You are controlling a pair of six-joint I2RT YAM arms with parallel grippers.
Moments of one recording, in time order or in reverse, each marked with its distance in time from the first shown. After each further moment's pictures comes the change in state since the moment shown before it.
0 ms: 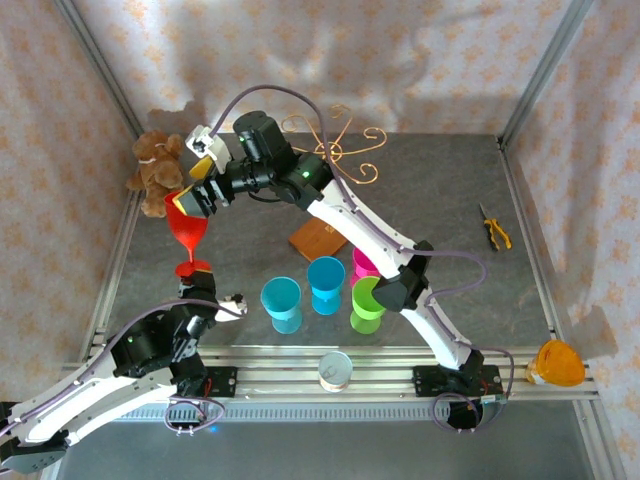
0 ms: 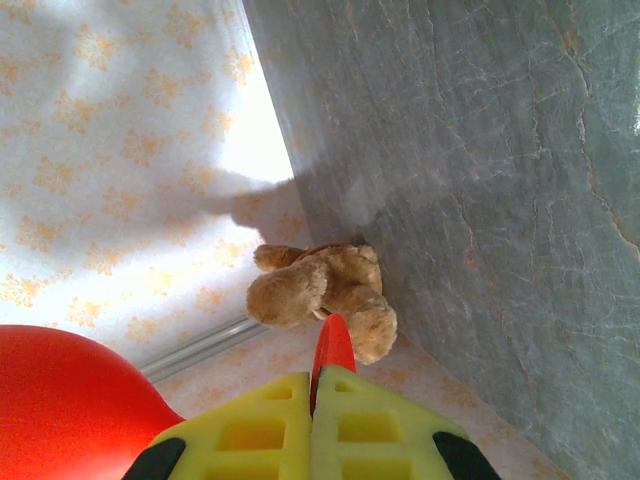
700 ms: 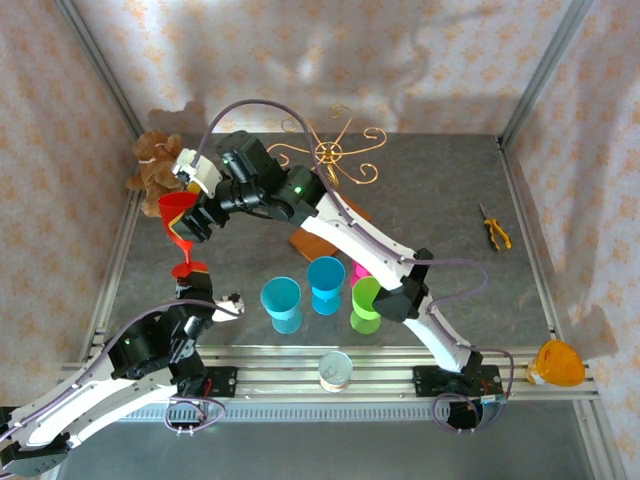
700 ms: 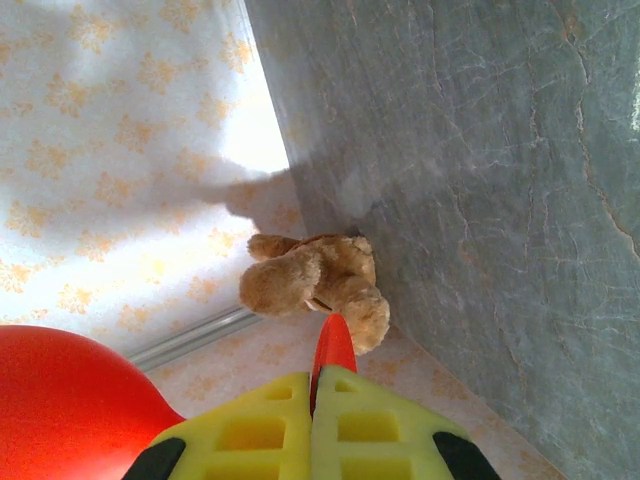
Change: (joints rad) left arm 0.019 -0.026 0.000 -0.019 0.004 -0.011; right arm 0.095 -0.042 -0.032 -0.112 0.201 -0.159
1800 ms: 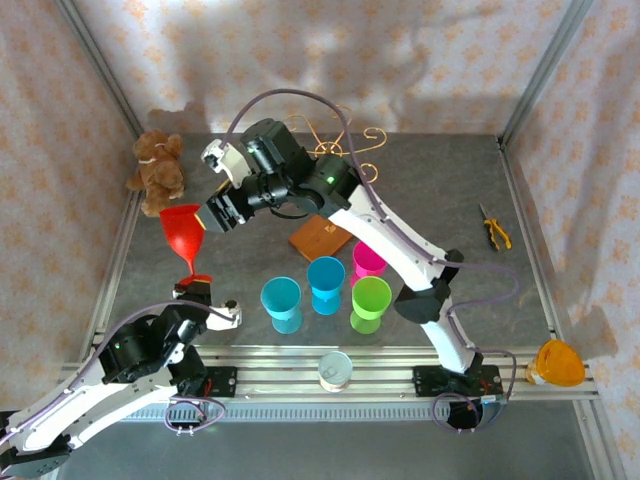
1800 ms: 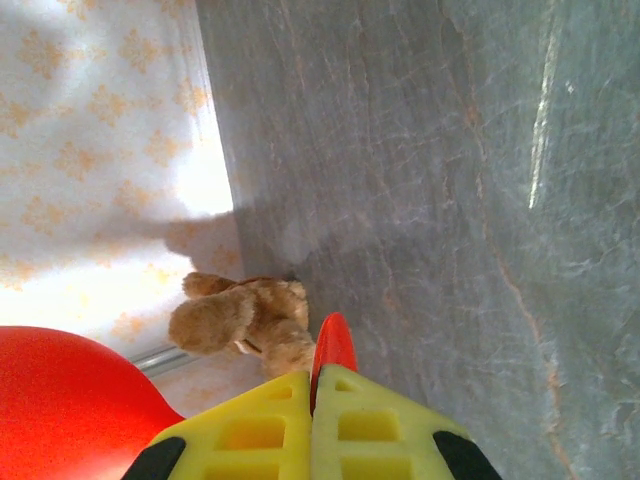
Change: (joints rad) left arm 0.000 -0.045 0.025 -0.136 0.142 -0.162; right arm -0.026 -0.162 -0.092 -0.170 -0.010 0.208
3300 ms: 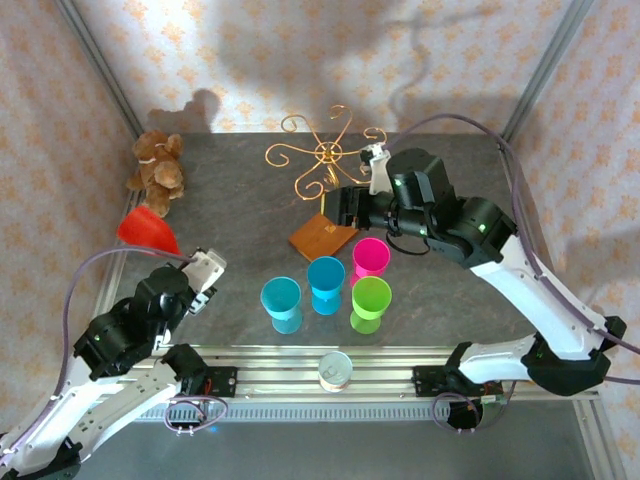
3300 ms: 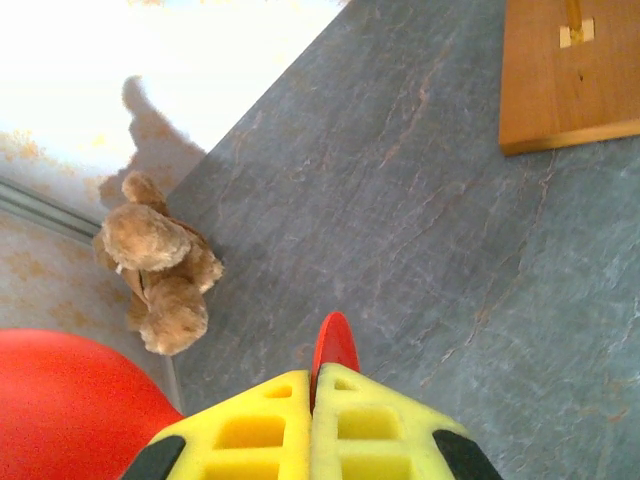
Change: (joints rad) left arm 0.201 0.159 0.271 0.055 0.185 -0.703; right arm -0.156 -0.866 -0.954 0.132 0.321 0.471
